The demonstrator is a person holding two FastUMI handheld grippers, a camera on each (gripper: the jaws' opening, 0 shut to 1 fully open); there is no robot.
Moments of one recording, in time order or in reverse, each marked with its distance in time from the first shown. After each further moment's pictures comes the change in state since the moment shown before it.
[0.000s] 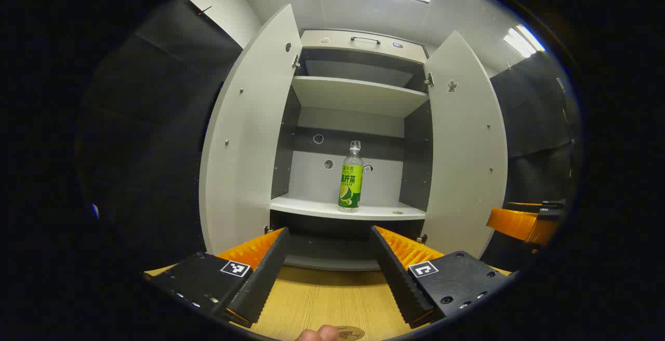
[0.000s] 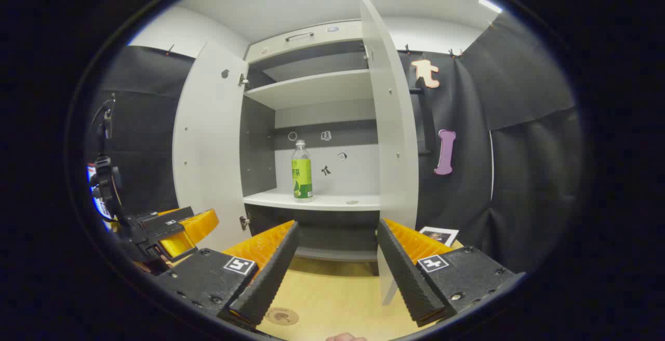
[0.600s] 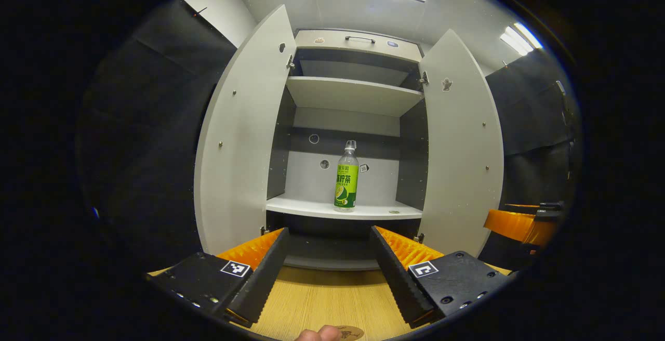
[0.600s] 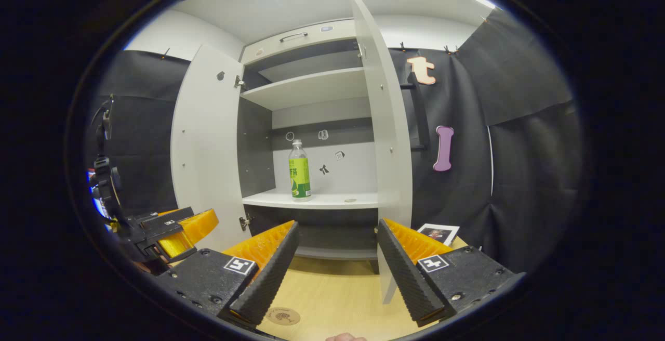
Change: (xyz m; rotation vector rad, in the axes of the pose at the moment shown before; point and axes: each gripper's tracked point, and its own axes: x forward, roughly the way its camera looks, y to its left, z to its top) left arm 0.002 -0.007 0.001 0.009 0.005 -0.016; right arm 0.000 -0.007 -0.002 0.023 0.004 -0.006
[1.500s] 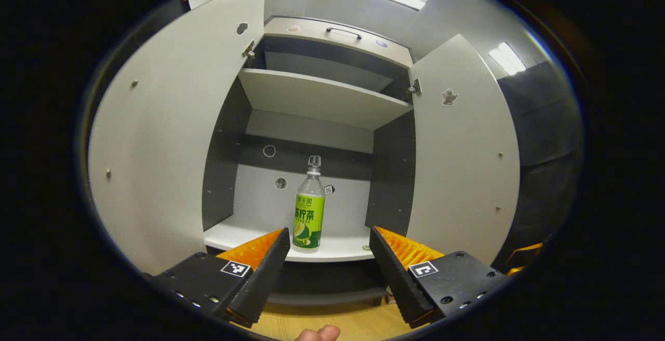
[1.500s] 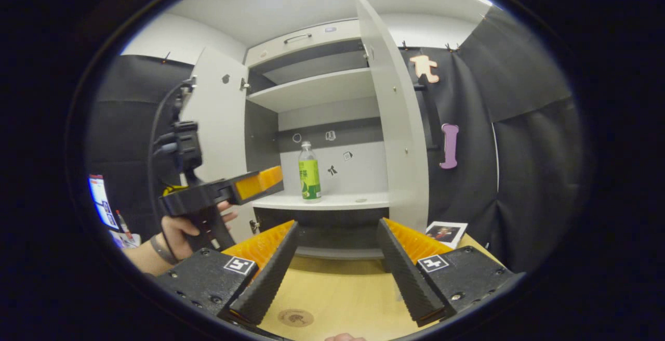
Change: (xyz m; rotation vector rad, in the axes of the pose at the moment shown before) left arm 0.155 -0.041 0.056 -0.043 -0.058 -0.248; right arm -0.003 0.026 0.005 0.033 -0.006 0.027
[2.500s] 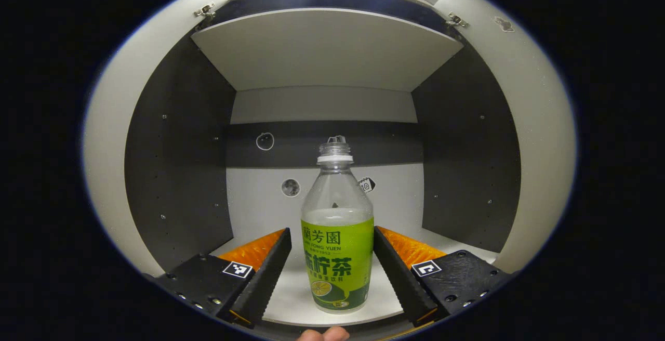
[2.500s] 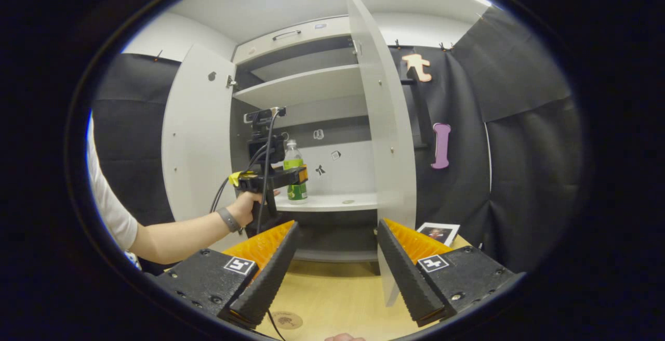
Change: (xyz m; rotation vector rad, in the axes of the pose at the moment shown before) left arm 0.187 0.064 -0.047 0.140 0.070 0.151; right arm 0.021 -0.027 0.000 -0.010 0.007 -0.054
